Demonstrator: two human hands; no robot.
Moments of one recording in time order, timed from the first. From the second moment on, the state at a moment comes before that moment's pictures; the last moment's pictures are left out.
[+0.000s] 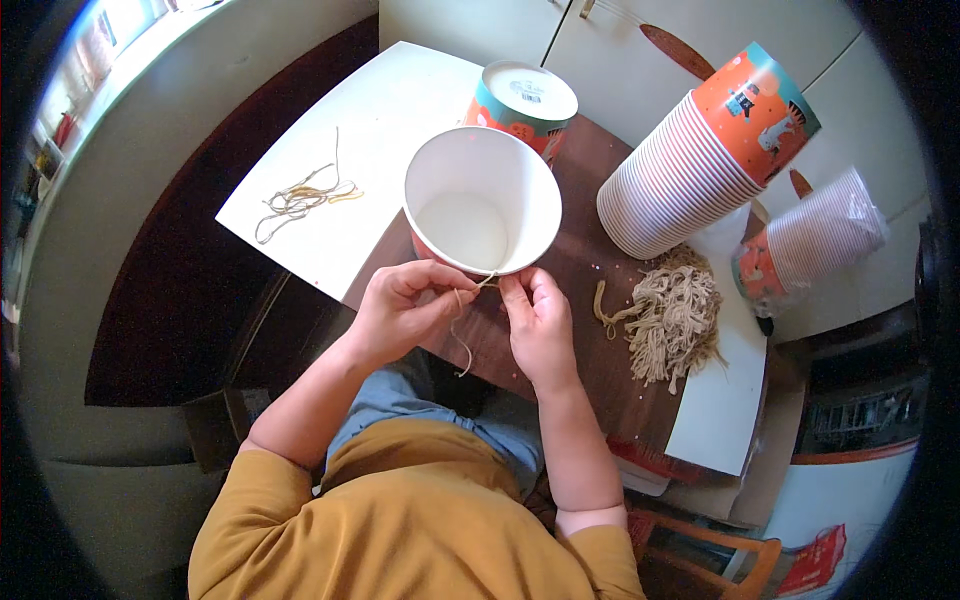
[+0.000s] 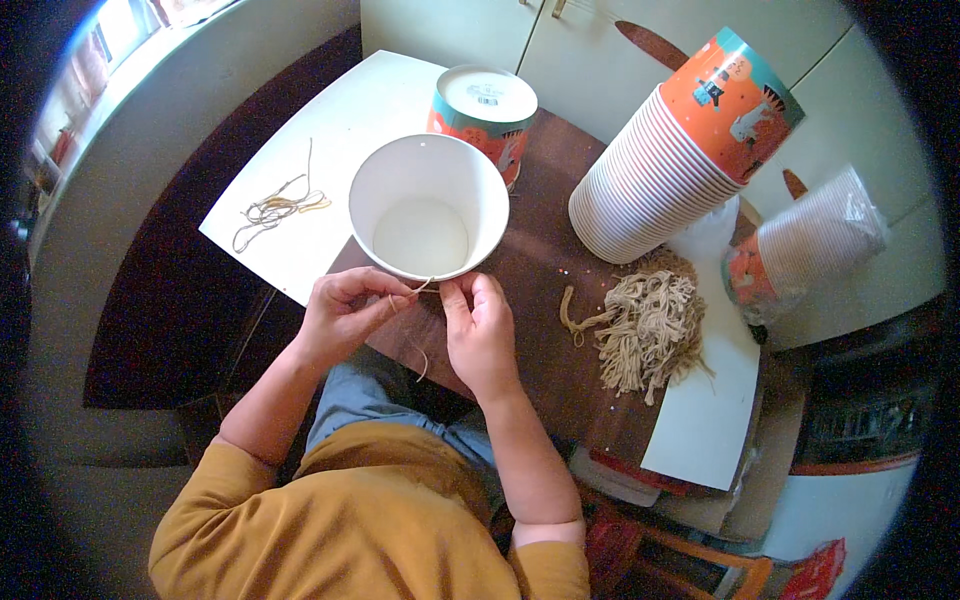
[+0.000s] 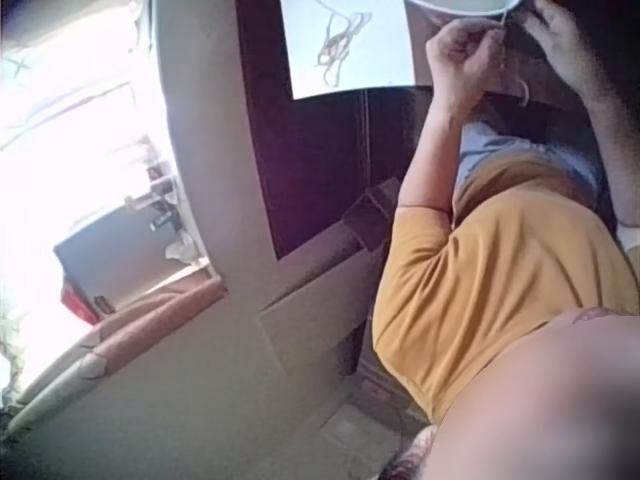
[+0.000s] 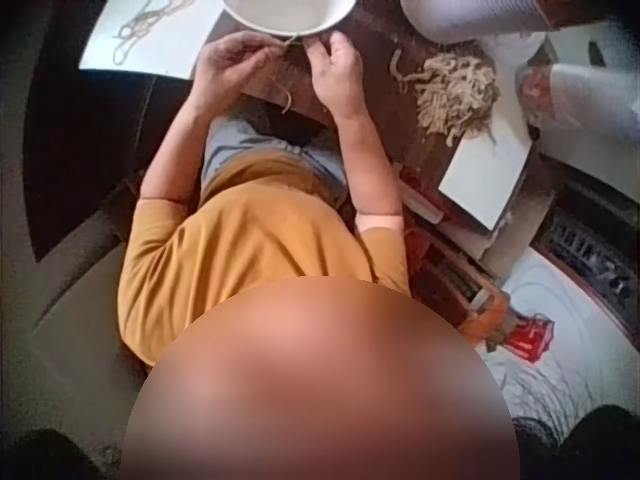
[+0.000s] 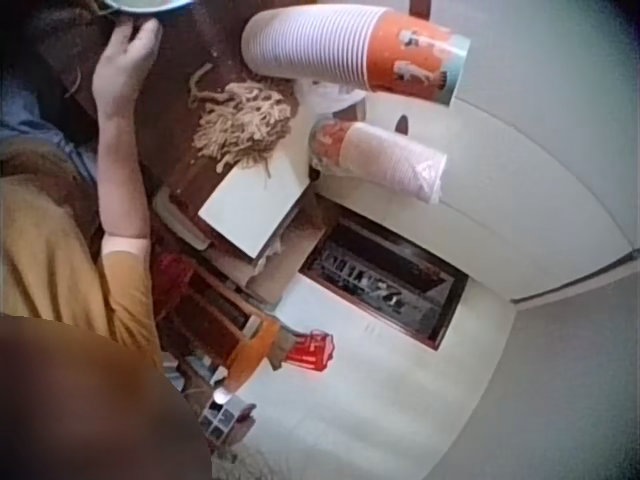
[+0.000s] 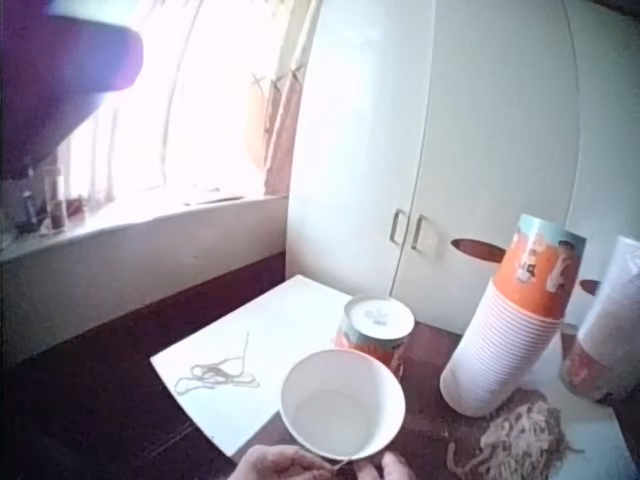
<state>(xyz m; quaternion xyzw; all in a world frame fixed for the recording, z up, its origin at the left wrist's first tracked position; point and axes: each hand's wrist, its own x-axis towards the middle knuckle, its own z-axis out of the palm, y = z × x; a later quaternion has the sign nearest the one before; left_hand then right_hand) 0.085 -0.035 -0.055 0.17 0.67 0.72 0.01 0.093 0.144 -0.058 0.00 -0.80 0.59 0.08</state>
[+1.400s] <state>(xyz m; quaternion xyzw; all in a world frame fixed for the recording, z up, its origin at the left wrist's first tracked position) 0.105 -0.038 -0.030 0.36 0.63 0.68 -0.10 0.096 0.137 -0.045 0.25 -0.83 0.28 0.41</state>
